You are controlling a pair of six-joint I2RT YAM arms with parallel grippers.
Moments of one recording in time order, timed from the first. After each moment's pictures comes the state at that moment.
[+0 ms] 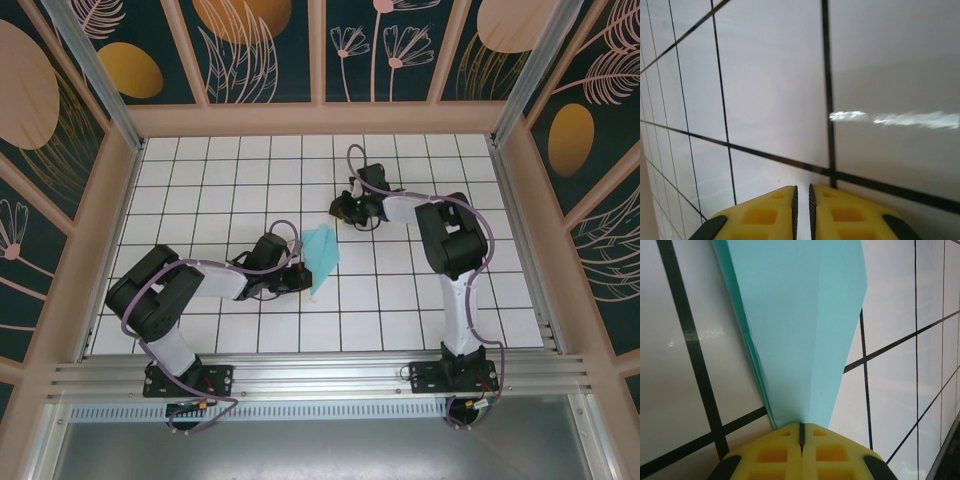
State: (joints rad) left arm -0.67 1.71 0.59 0.26 0.44 -0.78; right arm 0.41 2.16 1.36 -0.09 -0.50 0.71
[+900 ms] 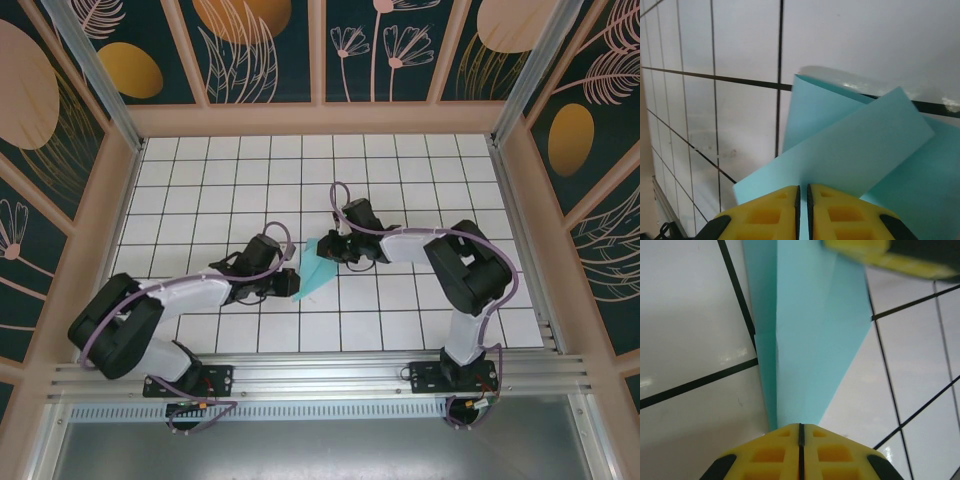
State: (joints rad) left arm -0.68 1.41 0.58 -0.07 0.28 -0.58; right arm 0.63 1.85 0.94 0.05 -0.47 0.76
